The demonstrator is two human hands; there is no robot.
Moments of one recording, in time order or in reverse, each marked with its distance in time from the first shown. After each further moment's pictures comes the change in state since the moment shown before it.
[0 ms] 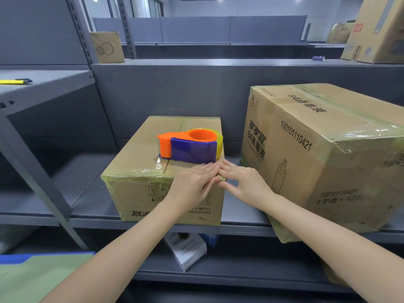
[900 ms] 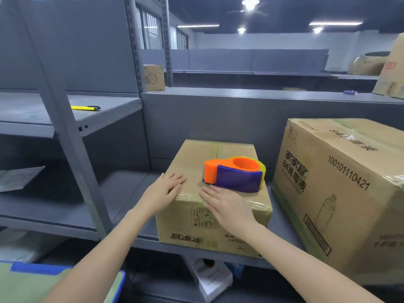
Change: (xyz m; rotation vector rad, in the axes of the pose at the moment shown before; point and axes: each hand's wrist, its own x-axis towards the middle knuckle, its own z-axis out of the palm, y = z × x) left_hand -0.064 -0.143 -0.086 -0.126 -0.249 -0.519; right_hand 0.067 -0.106 0.061 -0.304 0.102 -0.214
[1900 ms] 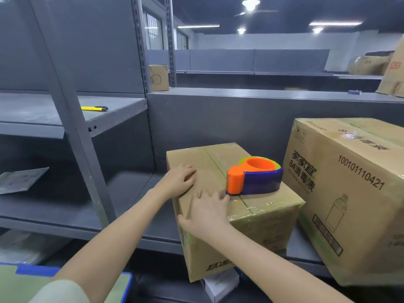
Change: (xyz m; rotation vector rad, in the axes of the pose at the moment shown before) left_hand 0.043 0.001 -0.009 0.128 -0.116 0.007; right_hand 0.047 -0.086 0.000 -0.132 -0.479 0.433
